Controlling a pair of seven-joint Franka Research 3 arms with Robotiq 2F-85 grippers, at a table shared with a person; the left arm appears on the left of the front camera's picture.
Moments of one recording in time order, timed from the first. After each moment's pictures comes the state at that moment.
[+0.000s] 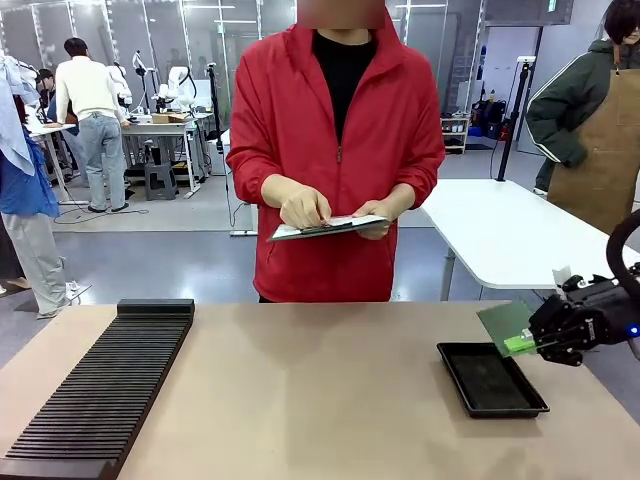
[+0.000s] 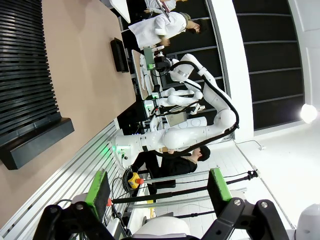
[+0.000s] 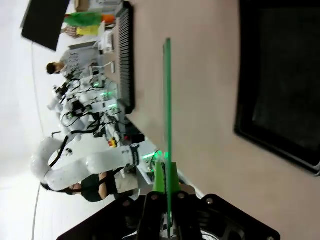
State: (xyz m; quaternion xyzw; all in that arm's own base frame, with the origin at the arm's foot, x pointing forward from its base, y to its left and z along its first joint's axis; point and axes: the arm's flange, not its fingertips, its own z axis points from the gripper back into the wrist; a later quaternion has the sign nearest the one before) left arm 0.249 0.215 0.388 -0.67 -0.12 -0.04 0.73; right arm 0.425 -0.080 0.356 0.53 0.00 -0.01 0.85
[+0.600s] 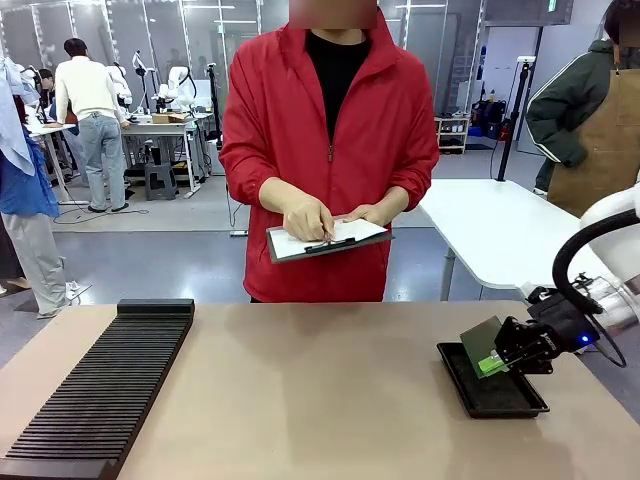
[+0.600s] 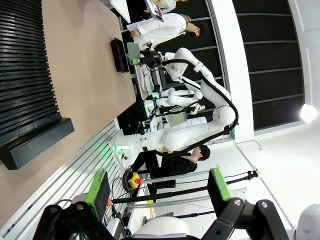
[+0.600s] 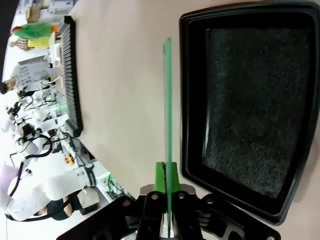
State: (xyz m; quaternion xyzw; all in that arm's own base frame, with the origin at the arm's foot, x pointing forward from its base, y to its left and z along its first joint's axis) left arm 0.249 0.215 0.388 -0.67 -0.12 -0.04 0.73; right arm 0.462 -0.045 0.321 0.42 -0.01 -0.02 0.91
